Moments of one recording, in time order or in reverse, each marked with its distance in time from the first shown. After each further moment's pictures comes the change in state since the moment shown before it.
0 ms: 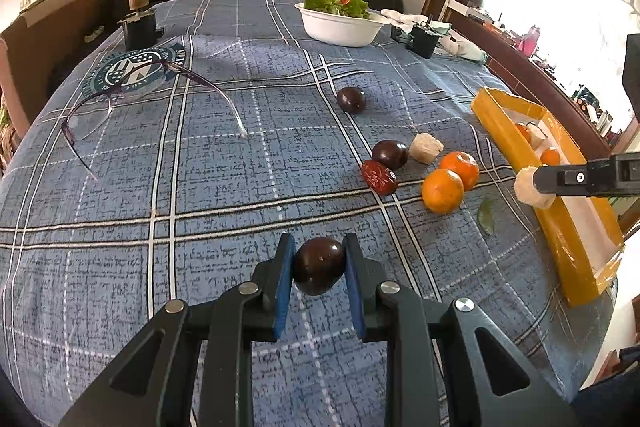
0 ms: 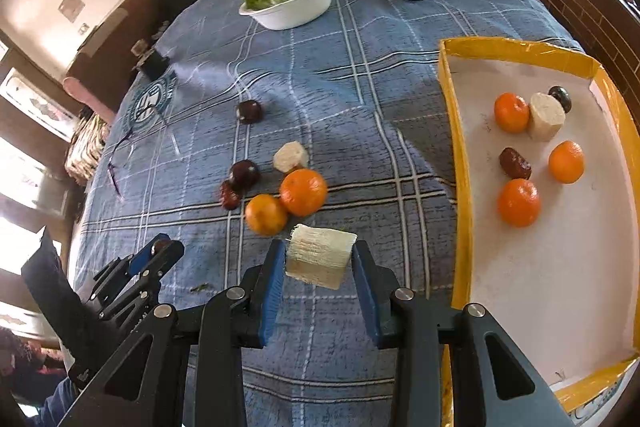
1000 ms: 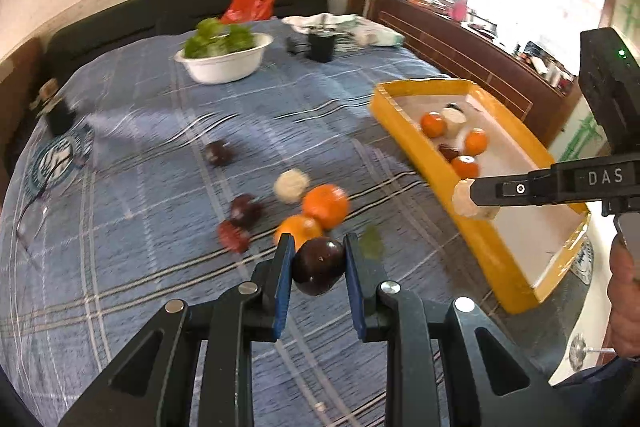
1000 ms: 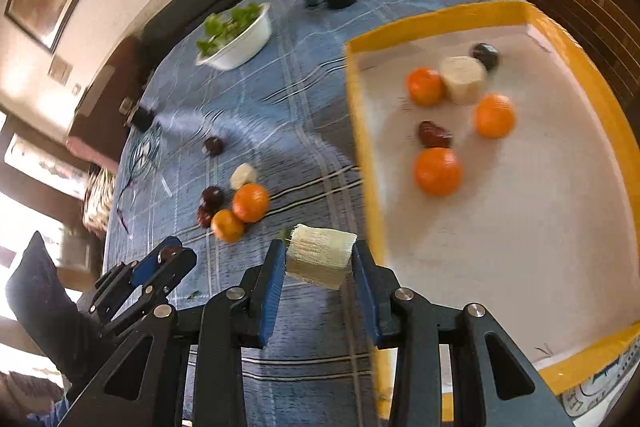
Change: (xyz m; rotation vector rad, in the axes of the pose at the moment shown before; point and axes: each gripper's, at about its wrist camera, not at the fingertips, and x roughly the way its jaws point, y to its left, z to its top) left arm -0.006 -0.104 0.038 0.246 0.008 -0.124; right arm -0.038 -0.076 -0.018 0.213 -0.079 0.063
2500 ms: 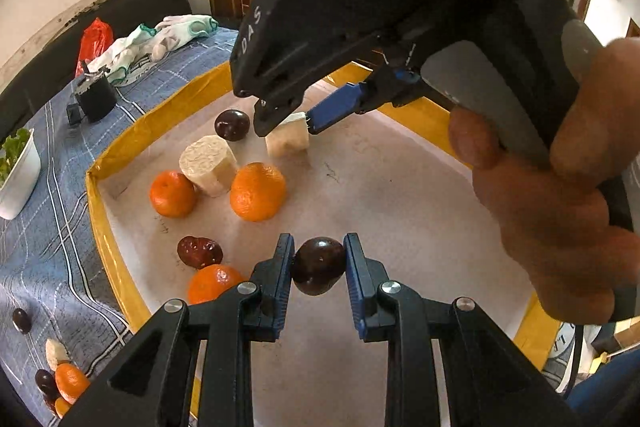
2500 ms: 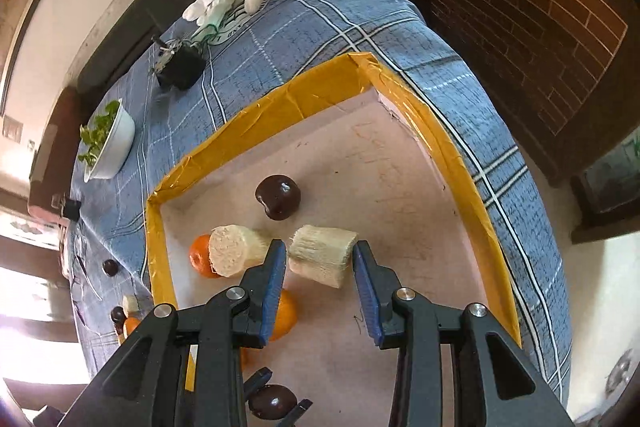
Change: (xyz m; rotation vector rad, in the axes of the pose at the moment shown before) left arm 0.123 -0.217 0.056 0.348 0.101 -0.185; right arm 0.018 -0.155 0.128 0.145 0.020 -0.117
